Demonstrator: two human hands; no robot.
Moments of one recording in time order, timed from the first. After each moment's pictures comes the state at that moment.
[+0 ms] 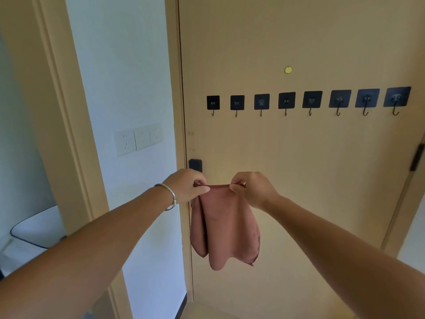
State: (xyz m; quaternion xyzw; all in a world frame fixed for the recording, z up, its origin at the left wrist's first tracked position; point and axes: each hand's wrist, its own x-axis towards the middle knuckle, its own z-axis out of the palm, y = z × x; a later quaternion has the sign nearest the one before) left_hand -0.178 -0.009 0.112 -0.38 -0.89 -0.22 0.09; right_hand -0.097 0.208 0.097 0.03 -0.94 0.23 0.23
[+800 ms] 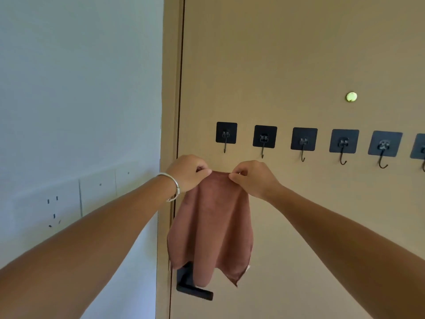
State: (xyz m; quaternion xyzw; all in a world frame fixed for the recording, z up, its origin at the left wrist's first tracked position) left_hand -0.521 0.065 0.193 -0.41 -0.84 -0.28 0.20; right_hand -0.433 0.263 0.193 -0.03 -0.94 0.20 0.28
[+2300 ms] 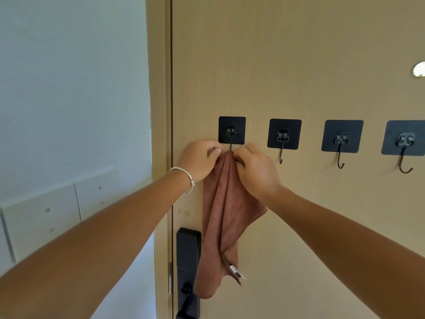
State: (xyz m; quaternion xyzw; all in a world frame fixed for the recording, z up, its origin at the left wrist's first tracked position) left_hand -0.617 0.149 0.203 -0.38 -0.79 -0.39 0.29; right_hand -0.540 0.305 0.185 0.07 -0.88 0.09 0.45
